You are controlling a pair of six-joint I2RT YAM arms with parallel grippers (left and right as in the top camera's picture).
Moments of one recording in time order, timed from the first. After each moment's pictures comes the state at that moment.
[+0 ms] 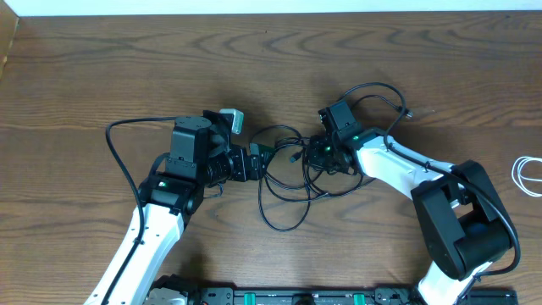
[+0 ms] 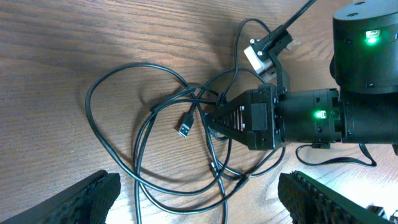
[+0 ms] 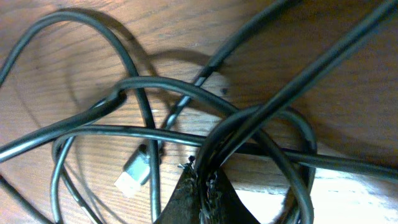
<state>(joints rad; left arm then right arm) -0.26 1.17 0.75 -0.37 0.47 -0.33 0.49 1.87 1.03 -0.31 -0.28 0.73</state>
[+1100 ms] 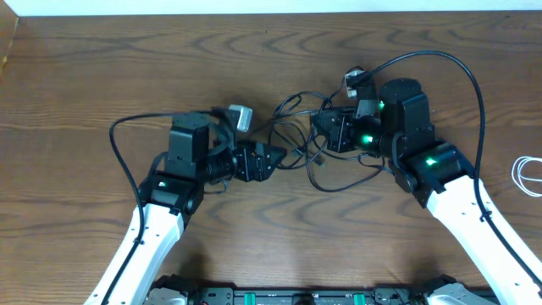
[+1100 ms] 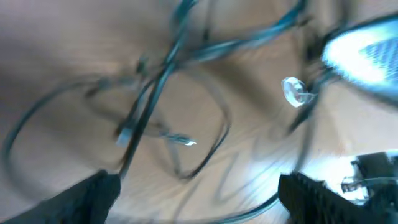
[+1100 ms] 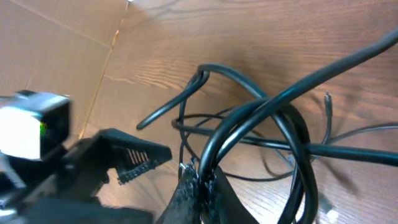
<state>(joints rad) -0.26 1.17 0.75 -0.24 0.70 -0.33 0.42 1.30 1.04 -0.34 -0.47 0.54</state>
